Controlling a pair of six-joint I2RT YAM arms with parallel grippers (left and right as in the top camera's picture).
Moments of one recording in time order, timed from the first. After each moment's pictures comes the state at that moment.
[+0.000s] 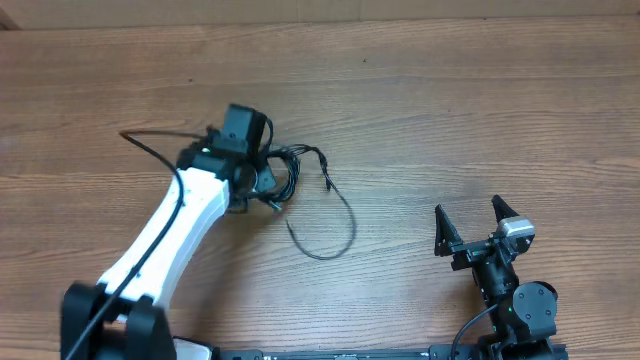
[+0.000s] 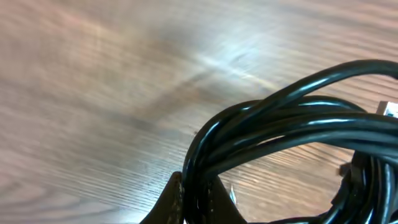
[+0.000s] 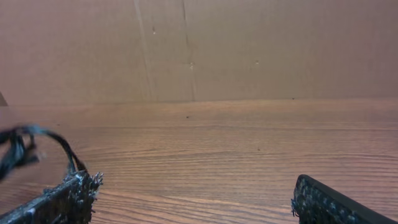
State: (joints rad) left arm -0.29 1.56 1.14 -0.84 -0.09 -0.64; right arm 0.18 0.01 0.02 -0.03 -0.03 0.11
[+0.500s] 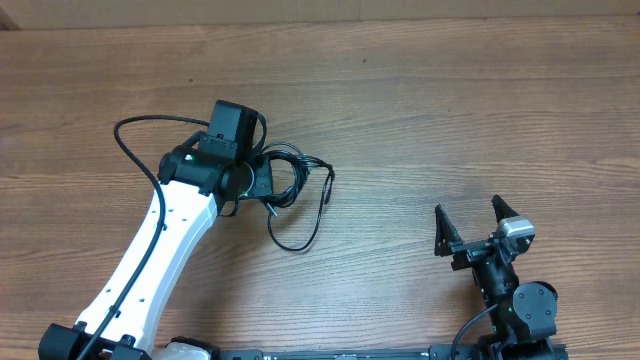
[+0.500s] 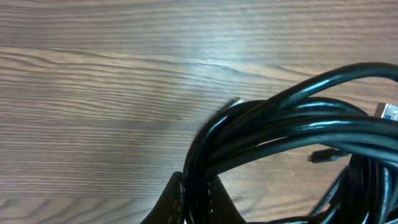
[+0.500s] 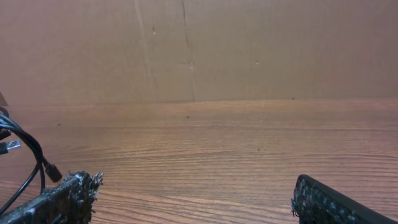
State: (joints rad) left arm -0.29 1.45 1.18 -0.92 0.00 -0.38; right arm 0.18 0.01 0.02 -0.03 -0.03 0.11
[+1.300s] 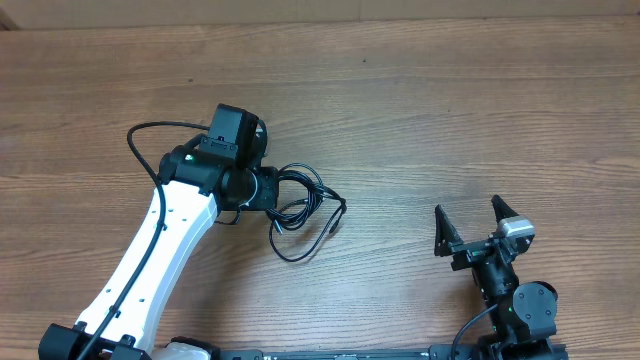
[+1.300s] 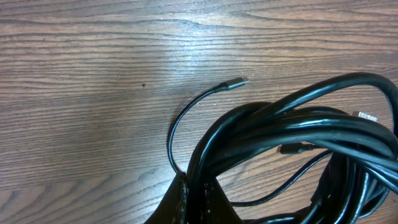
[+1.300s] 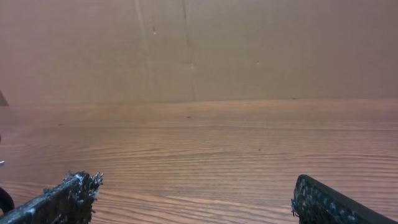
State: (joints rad) left arm -0.29 1.45 1.18 -1.00 0.15 -0.28; right arm 0.18 0.01 0.02 -0.03 -0.04 0.11
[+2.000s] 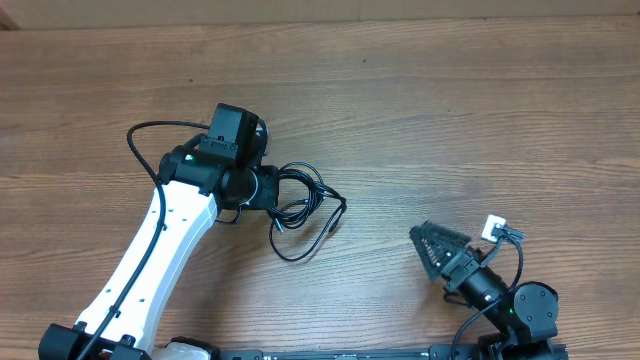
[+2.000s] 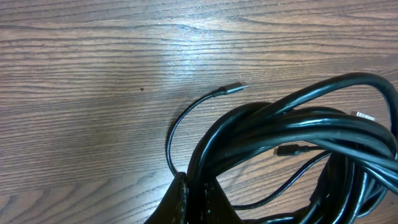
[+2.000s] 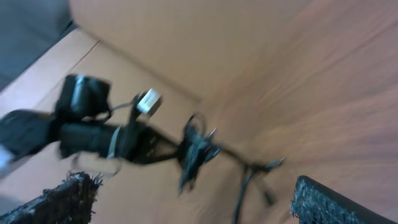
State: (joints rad) left arm -0.29 1.45 1.18 -0.99 0.15 -0.28; right arm 0.18 0.01 0.02 -0.01 -0.58 1.06
